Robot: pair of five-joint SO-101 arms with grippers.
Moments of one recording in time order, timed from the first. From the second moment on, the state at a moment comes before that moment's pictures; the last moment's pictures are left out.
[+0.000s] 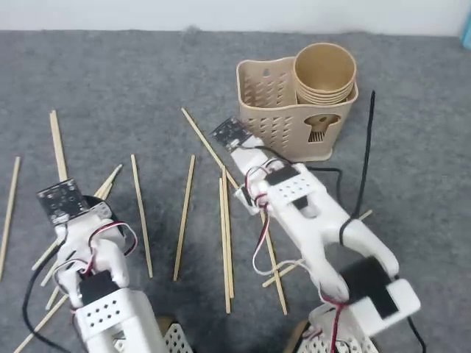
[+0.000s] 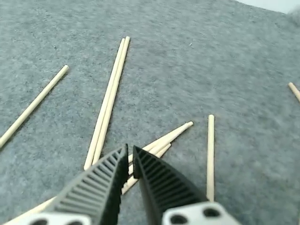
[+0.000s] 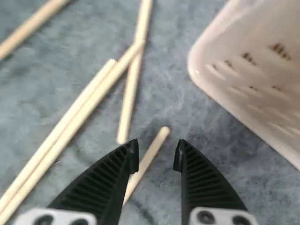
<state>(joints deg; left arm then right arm) -32.5 -81.5 96.9 31.2 5.1 -30.3 0.4 35.2 40.0 15.3</state>
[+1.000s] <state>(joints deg) -32.4 -81.5 96.9 30.8 5.1 -32.8 4.1 33.4 43.9 14.0</state>
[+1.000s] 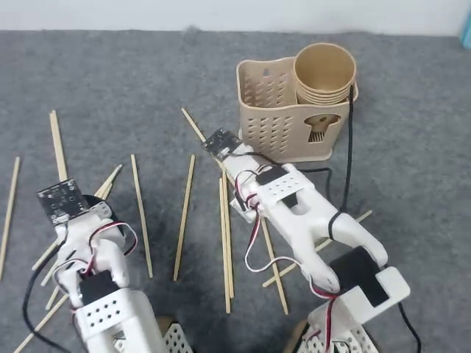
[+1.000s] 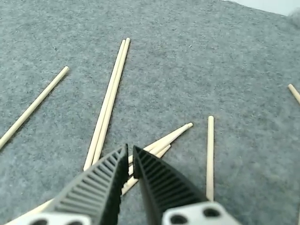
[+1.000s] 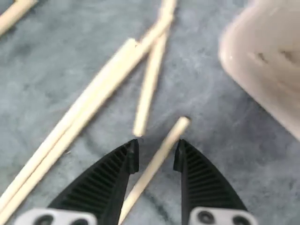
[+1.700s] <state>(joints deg) -32.4 -81.5 96.9 30.8 5.1 -31.4 2.5 30.2 60.5 14.2</state>
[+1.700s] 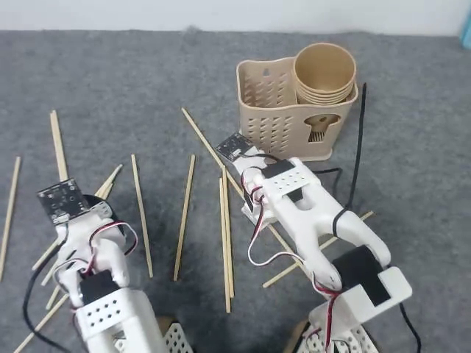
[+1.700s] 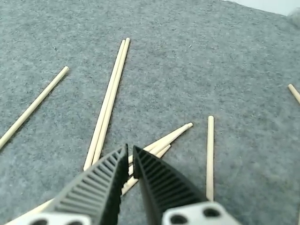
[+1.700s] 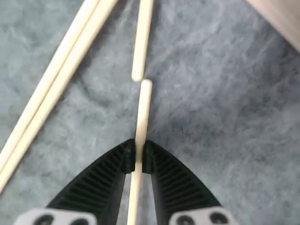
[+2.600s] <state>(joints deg) -32.4 -81.5 96.9 30.8 5.1 -28.1 -29.8 3.4 43.3 14.3</state>
